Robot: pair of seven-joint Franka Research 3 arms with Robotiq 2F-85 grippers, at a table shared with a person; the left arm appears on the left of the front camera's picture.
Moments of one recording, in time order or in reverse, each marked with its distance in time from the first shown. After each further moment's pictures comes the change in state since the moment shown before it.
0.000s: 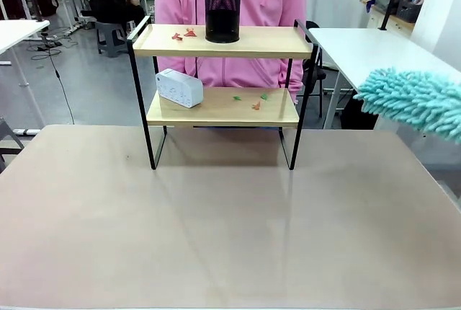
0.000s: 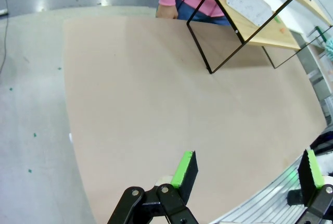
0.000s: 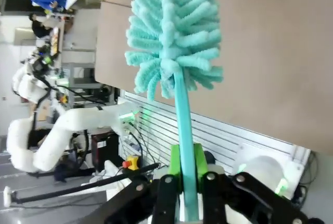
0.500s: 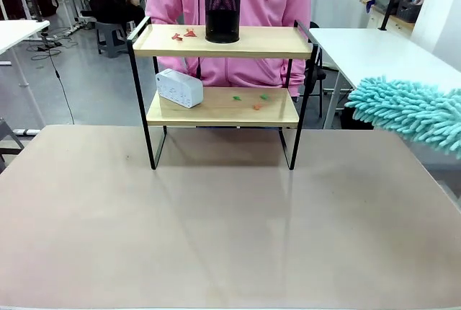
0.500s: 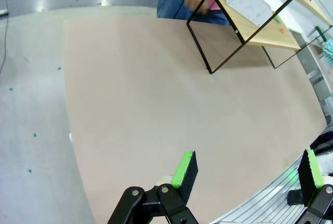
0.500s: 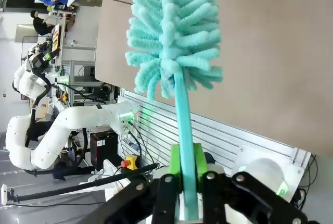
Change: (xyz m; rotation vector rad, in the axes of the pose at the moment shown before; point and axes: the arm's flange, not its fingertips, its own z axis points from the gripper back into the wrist) left arm 0.000 0.000 0.000 0.000 0.000 0.000; right arm -0.002 0.000 -0.006 0.008 -0.005 0.015
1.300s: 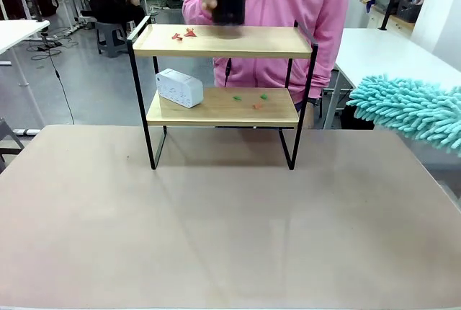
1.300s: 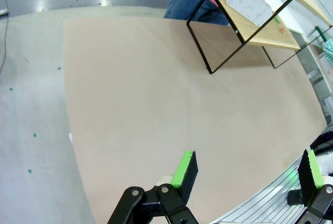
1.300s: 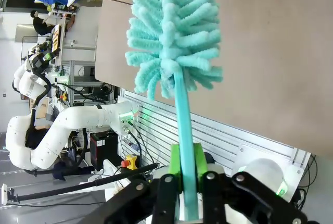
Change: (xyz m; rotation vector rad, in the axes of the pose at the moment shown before) left arm 0.000 0.000 0.000 0.000 0.000 0.000; right arm 0.001 0.000 0.001 0.000 0.001 0.000
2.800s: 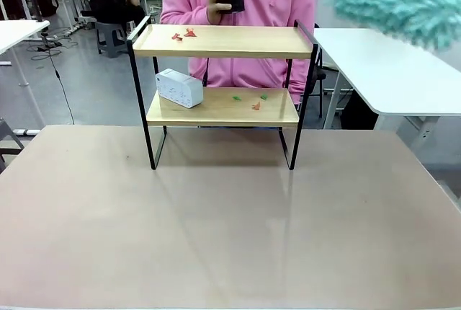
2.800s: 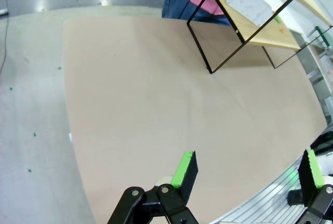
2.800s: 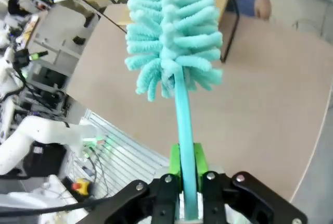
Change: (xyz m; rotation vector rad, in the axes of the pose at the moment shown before) left arm 0.000 0.001 0.000 0.001 0.002 0.002; right arm 0.075 0.181 0.018 -0.244 -0.164 0.403
